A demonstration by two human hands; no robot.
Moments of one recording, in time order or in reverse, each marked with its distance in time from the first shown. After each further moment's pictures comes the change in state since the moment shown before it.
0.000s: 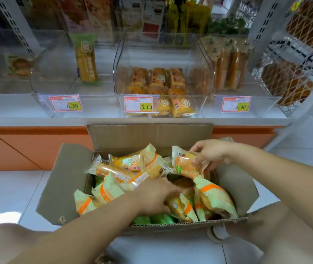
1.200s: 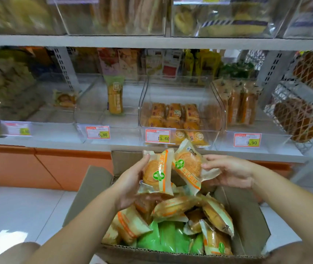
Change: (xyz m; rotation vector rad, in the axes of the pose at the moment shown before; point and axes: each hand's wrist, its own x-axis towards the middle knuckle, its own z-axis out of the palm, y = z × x) left_hand -0.059 -0.037 -0.080 -1.652 0.427 -0.359; right_hand -0.035 -0.024 -0.026 0.779 -0.312 -0.345
